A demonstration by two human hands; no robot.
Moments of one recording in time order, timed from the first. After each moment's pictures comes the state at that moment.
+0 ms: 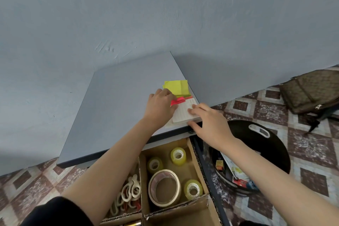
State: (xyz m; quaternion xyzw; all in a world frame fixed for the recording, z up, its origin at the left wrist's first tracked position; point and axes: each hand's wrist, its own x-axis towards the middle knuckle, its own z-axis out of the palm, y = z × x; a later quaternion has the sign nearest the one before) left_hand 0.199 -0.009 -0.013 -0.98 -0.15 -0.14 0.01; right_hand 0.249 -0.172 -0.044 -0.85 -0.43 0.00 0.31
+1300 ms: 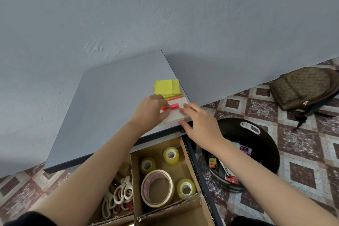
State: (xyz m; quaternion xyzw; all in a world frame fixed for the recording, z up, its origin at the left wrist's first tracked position) left_hand 0.188 -0.011 -0.011 -0.99 -0.06 -0.15 -0.04; right_hand 0.247 -0.171 -0.051 -0.85 -0.43 -0.01 0.31
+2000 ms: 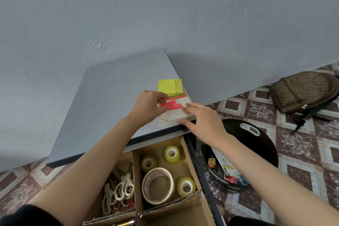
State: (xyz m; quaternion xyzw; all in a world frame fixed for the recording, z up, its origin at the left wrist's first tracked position) left_hand 0.181 -0.008 0.006 -0.97 -0.13 -0.14 -0.15; right_hand 0.249 -0.172 -0.037 -0.86 -0.42 0.01 0.29
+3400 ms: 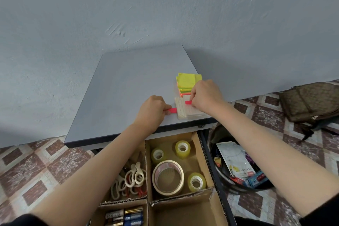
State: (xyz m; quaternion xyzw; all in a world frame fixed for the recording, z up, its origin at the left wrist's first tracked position) left_hand 0.139 0.009 -0.016 -0.98 -0.19 -0.07 -0.05; right_hand 0.266 -0.097 -0.002 -0.91 -0.37 0.02 0.20
